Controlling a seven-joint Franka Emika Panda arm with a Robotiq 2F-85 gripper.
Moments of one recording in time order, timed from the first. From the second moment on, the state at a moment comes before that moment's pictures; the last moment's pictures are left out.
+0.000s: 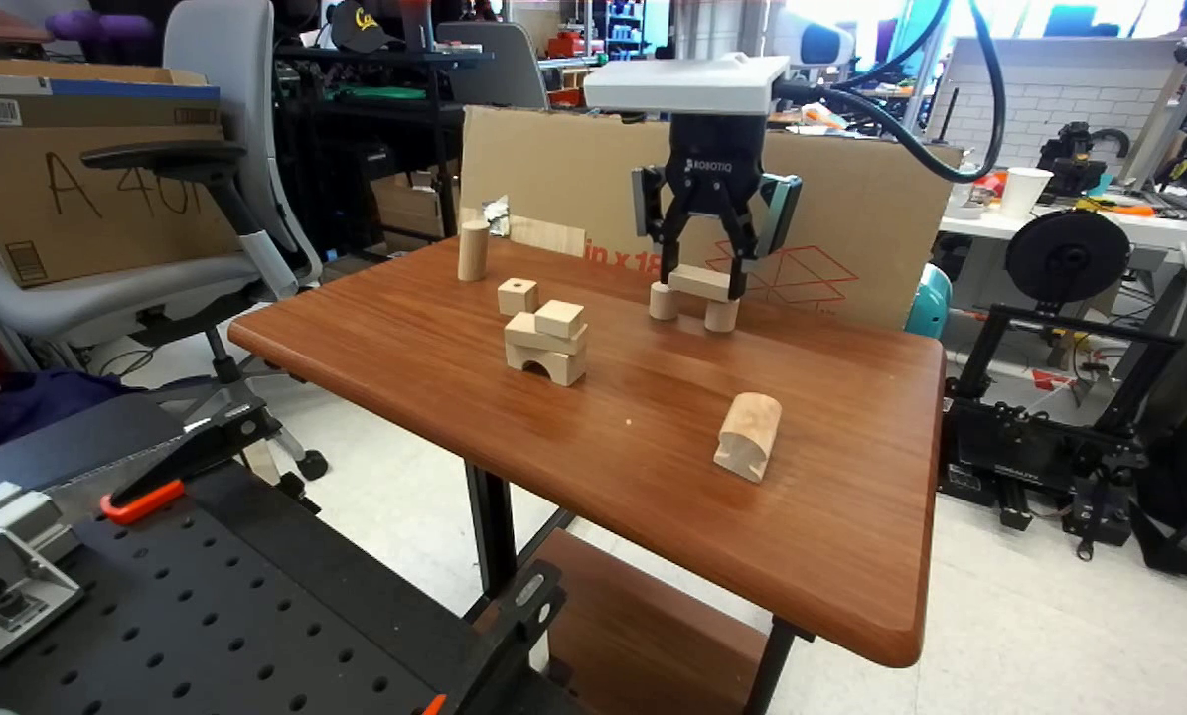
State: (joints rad) arm -0.03 0.69 -0.06 -1.68 -0.05 2.34 0.01
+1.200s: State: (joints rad) arm -0.02 0.69 -0.05 -1.67 -0.05 2.34 0.03
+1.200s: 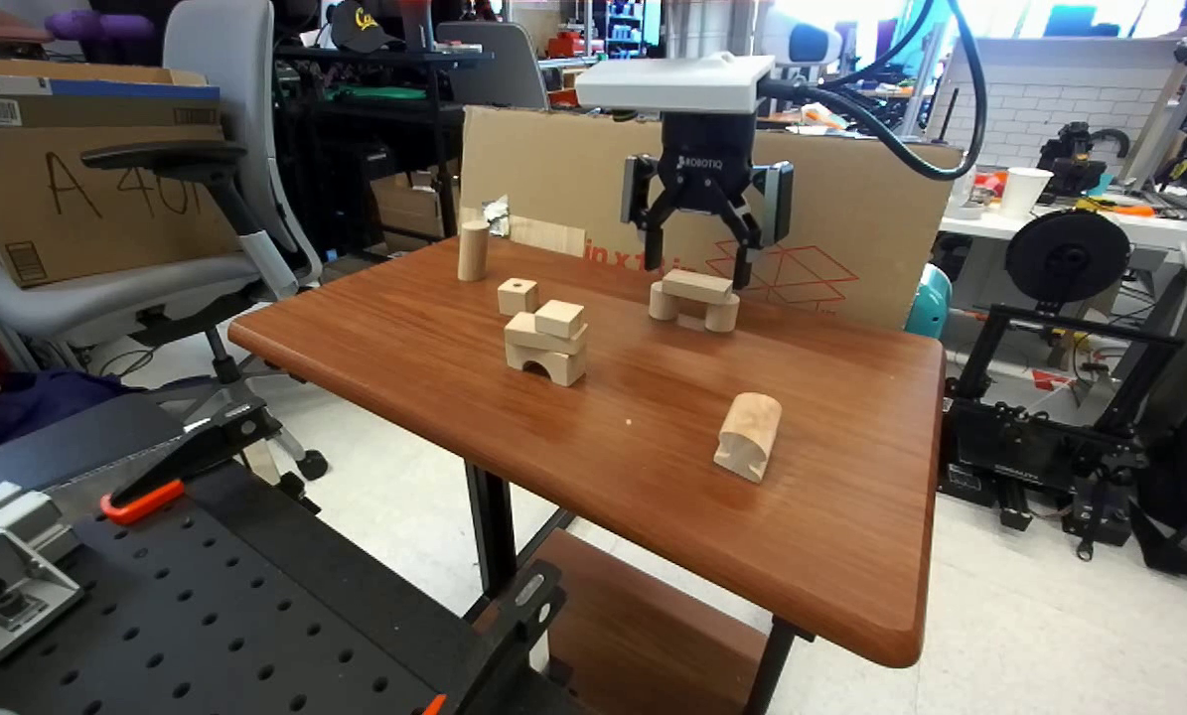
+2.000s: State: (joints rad) arm -0.02 0.55 -0.03 -1.70 -0.05 2.31 0.03
